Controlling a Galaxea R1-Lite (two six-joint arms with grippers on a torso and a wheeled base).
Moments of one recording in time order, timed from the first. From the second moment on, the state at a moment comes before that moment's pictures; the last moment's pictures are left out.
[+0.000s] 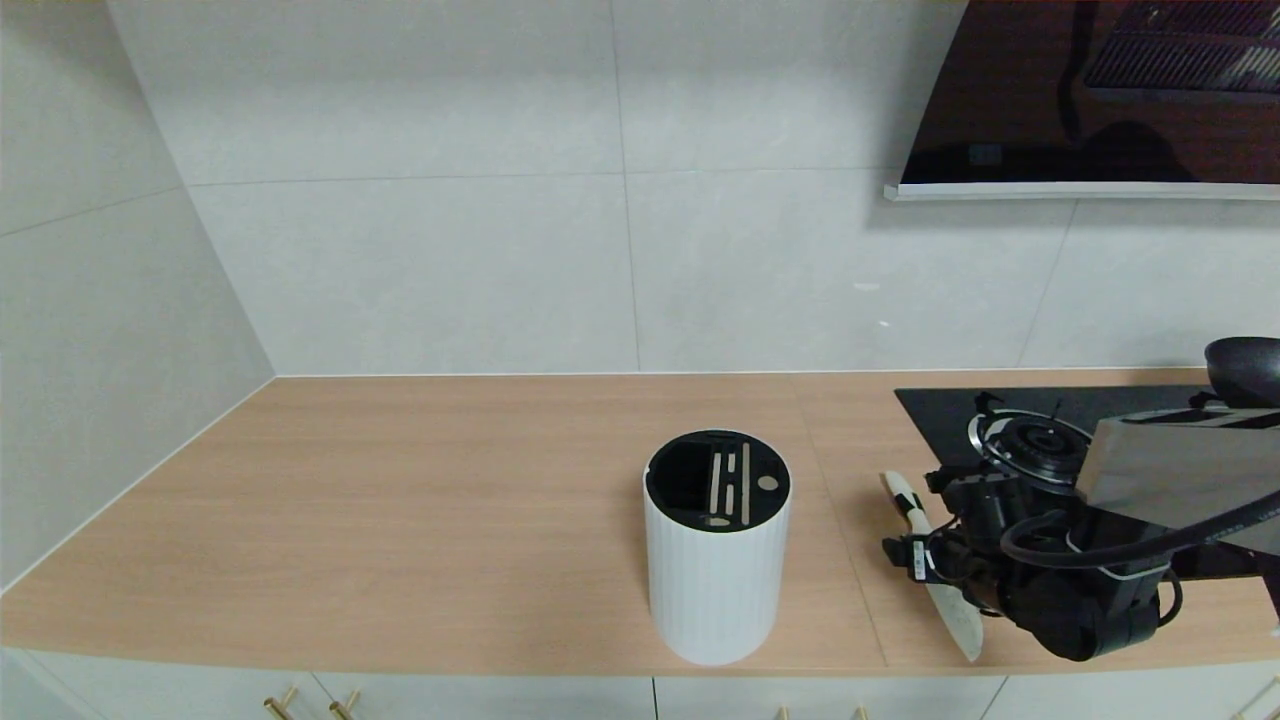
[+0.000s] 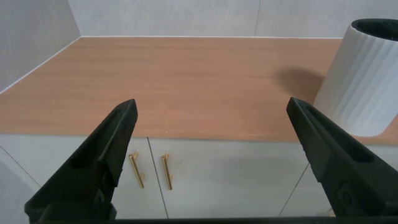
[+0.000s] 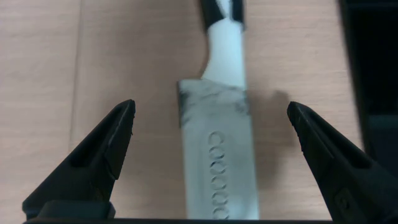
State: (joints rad) left arm 0.00 0.00 0.00 0.00 0.03 -0.01; right arm 0.22 2.39 -0.73 -1.01 -0.23 0.16
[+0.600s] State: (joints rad) left arm 0.00 0.00 0.00 0.00 0.03 -0.01; right arm 0.22 2.41 -0.75 -1.01 -0.24 0.14
